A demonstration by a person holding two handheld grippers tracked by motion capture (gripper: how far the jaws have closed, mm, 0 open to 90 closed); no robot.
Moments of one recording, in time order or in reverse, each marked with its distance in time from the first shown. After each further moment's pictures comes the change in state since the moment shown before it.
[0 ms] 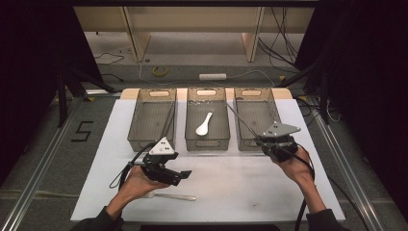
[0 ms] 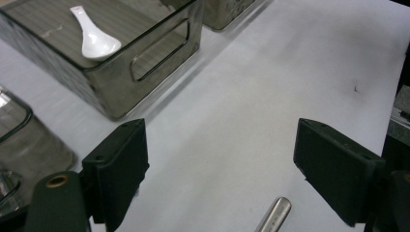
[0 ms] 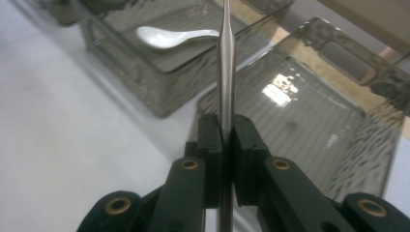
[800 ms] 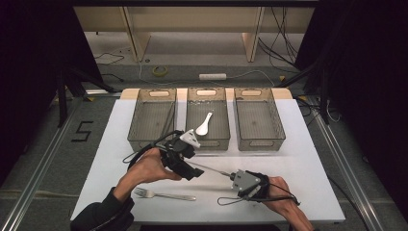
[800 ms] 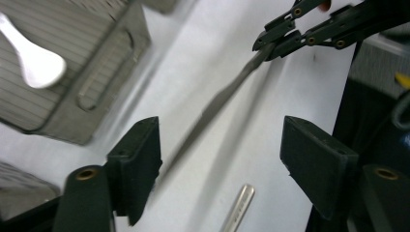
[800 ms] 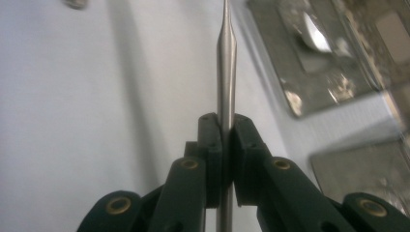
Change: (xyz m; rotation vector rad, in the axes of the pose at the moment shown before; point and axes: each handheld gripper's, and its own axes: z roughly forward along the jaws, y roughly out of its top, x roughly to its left) left arm -0.027 0.071 0.010 0.267 -0.101 0.171; right arm 0.112 -0.034 0.014 0.045 0.098 -0.482
